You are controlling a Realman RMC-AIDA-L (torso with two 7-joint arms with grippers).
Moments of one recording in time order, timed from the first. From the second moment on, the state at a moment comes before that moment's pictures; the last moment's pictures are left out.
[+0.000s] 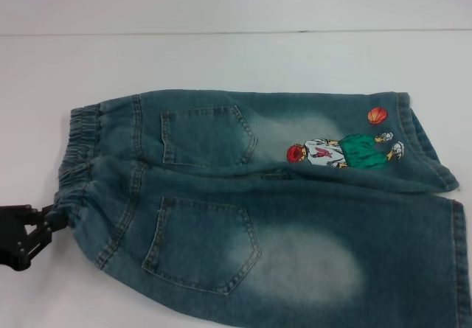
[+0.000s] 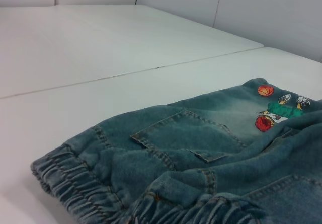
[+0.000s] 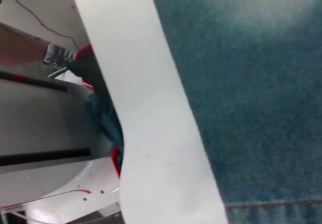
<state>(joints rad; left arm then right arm) -0.28 -2.16 0.28 0.91 2.28 1.64 -1.23 0.47 2.09 -1.14 -1.24 -2.81 -2.00 1.89</state>
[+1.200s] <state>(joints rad) -0.28 -2.16 0.27 0.89 2.28 1.61 -1.23 0.45 2.09 -1.18 -1.25 -2.71 -2.00 1.87</state>
